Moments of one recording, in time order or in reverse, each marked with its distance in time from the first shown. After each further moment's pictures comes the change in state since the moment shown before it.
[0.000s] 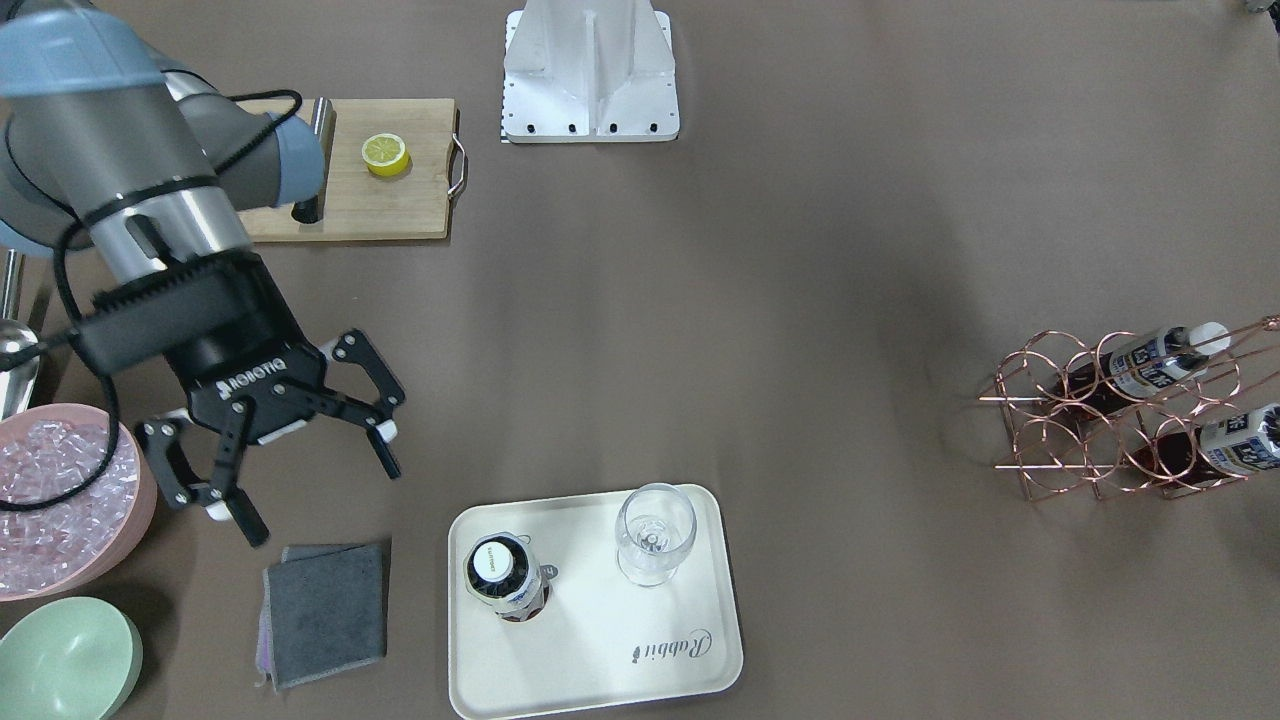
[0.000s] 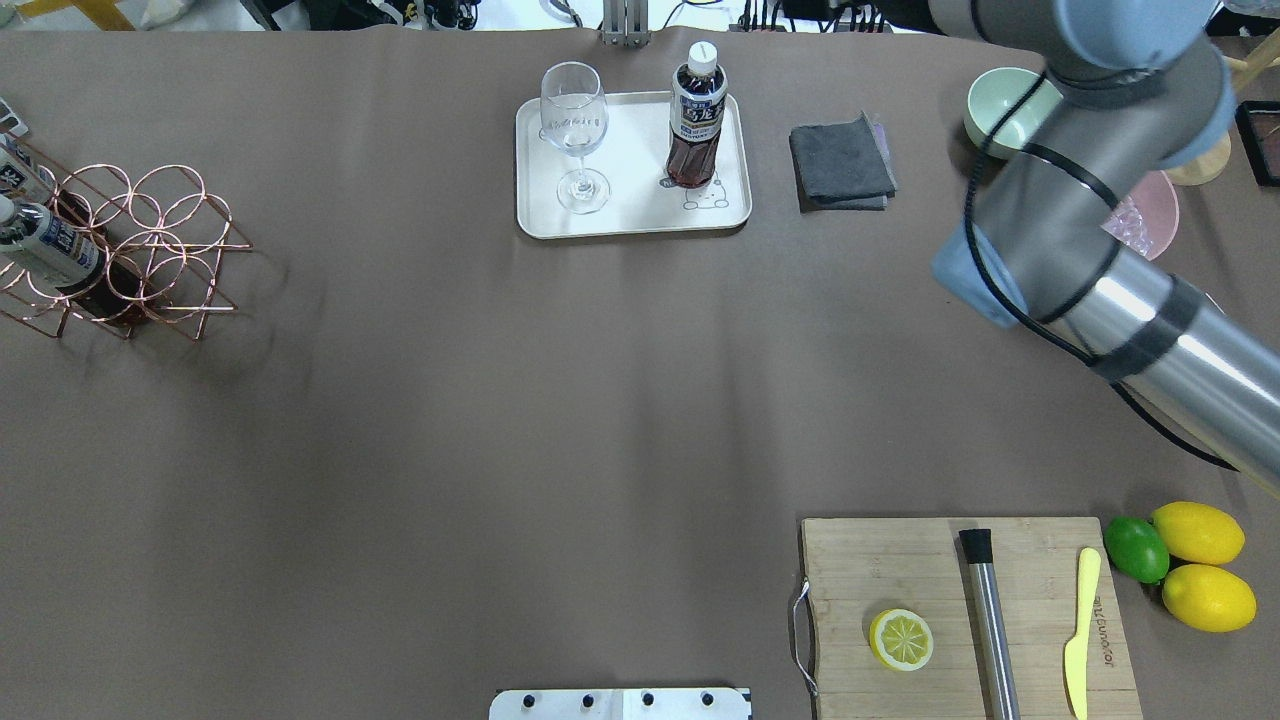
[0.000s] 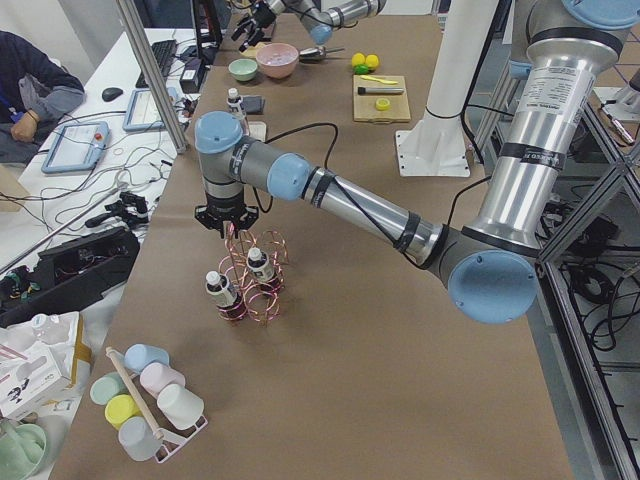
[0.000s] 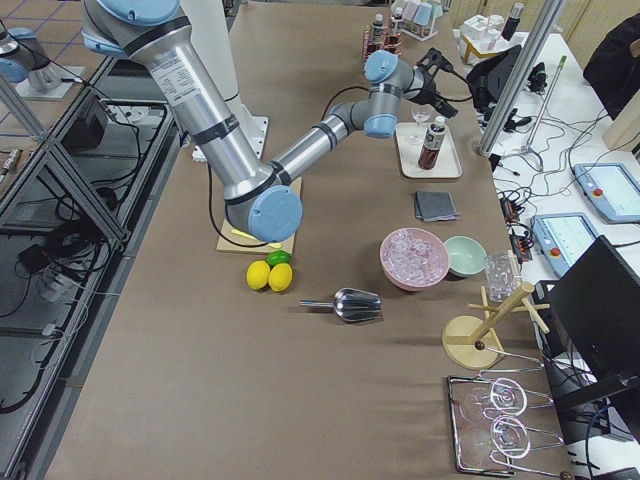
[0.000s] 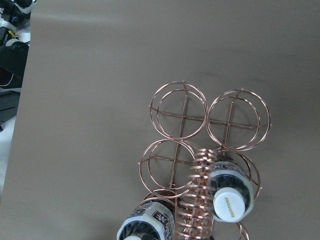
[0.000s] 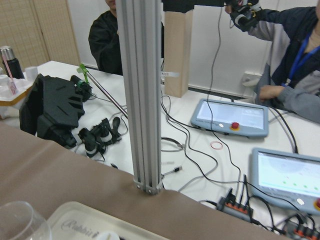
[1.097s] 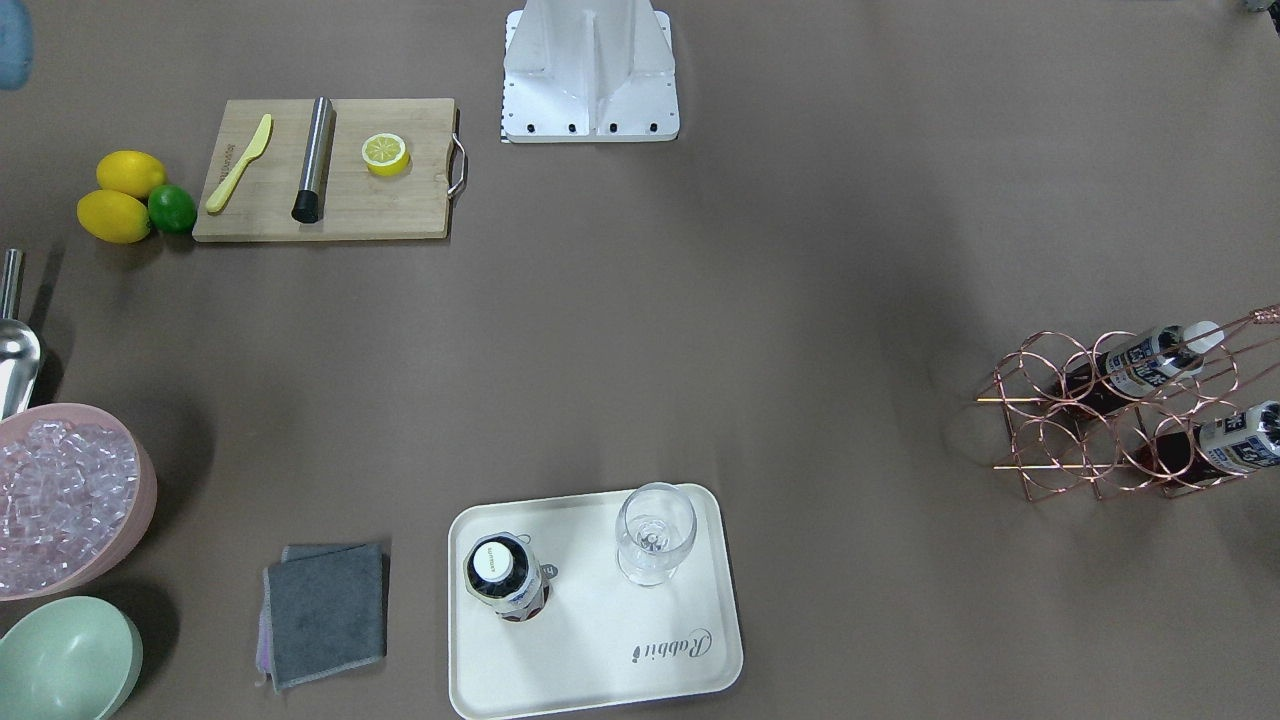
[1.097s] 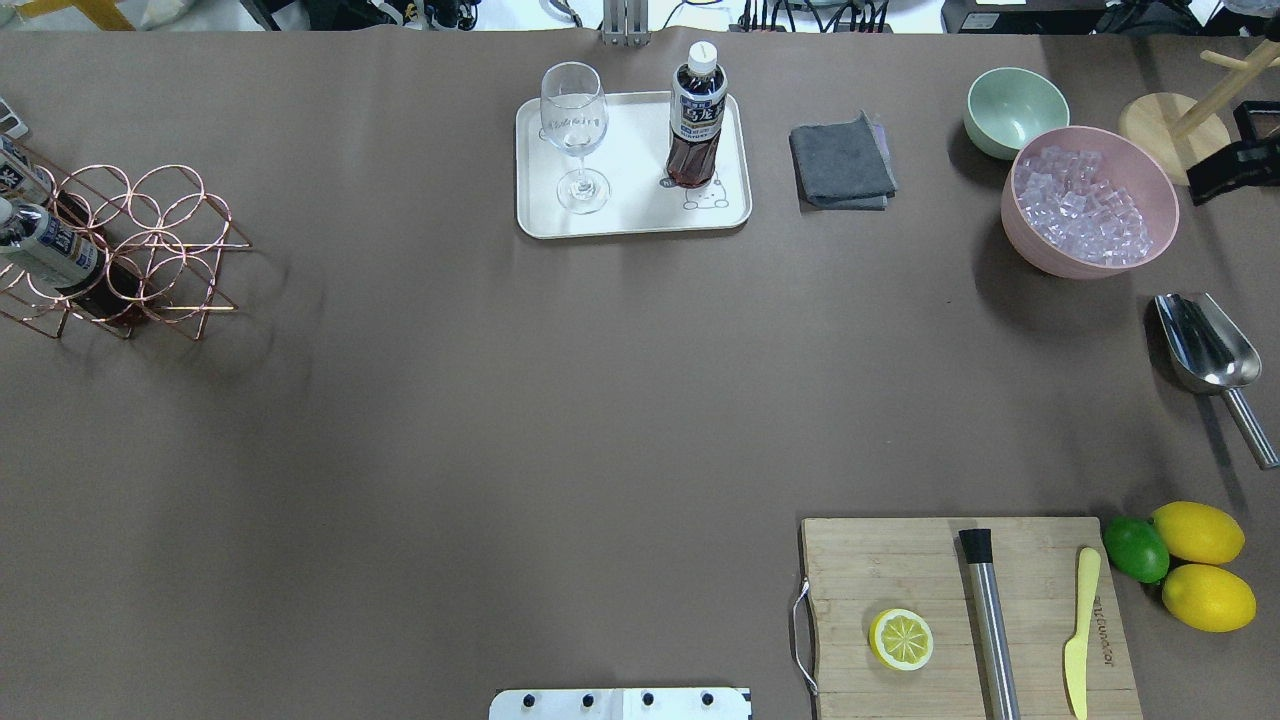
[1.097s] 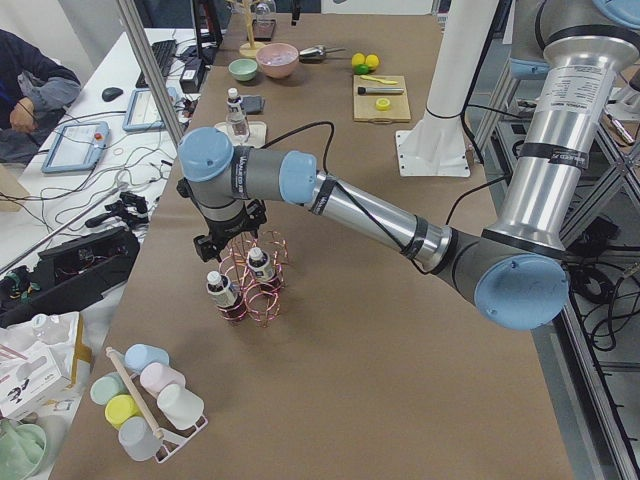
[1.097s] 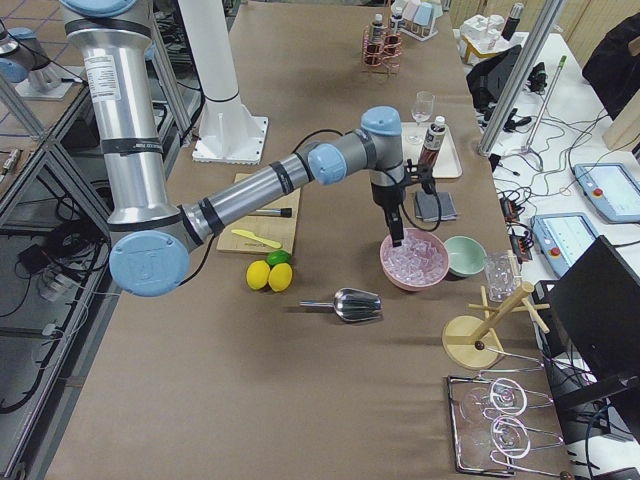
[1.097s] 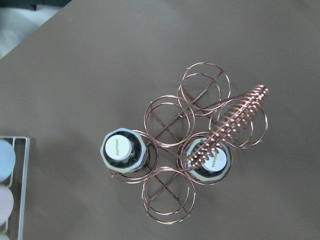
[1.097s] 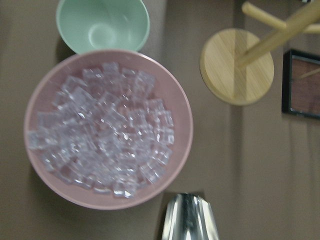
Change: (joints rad) left arm -0.164 0.017 0.009 0.271 -0.144 -0.317; right arm 0.292 -0.476 0.338 -0.843 0.344 -0.270
